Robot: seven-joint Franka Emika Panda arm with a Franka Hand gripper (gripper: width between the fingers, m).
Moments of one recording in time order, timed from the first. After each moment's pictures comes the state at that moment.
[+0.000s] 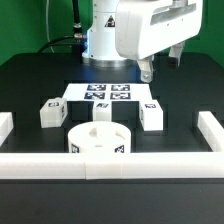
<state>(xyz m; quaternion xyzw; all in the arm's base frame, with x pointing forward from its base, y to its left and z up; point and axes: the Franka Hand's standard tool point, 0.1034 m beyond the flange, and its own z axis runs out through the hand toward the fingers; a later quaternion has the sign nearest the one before) 0.561 0.057 0.114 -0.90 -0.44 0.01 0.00</state>
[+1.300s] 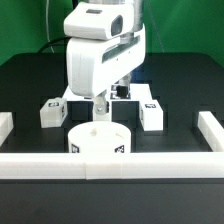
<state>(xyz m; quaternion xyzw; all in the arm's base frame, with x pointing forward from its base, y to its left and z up) 0.568 -0.022 0.065 -0.85 -0.52 0.01 0.00</state>
